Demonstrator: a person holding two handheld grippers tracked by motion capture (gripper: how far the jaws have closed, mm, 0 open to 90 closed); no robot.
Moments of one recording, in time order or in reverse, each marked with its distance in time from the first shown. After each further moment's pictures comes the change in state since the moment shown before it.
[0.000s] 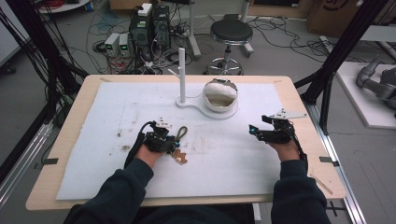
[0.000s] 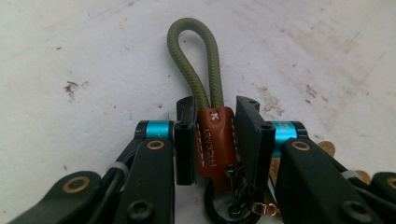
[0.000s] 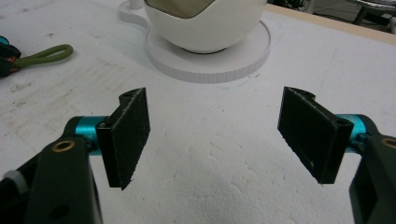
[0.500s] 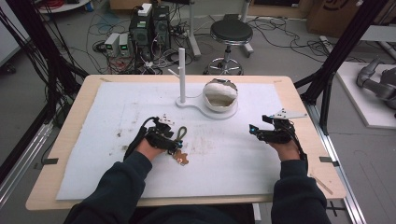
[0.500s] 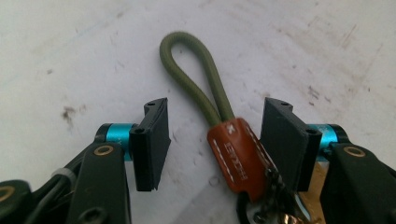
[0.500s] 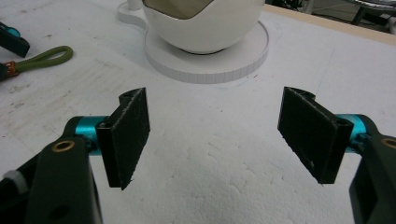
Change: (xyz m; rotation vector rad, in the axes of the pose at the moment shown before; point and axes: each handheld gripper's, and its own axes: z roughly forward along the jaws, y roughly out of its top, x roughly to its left) left arm 0.000 0.013 0.005 0.083 0.009 0.099; right arm -0.001 0.000 0.000 0.000 -0.004 -0.002
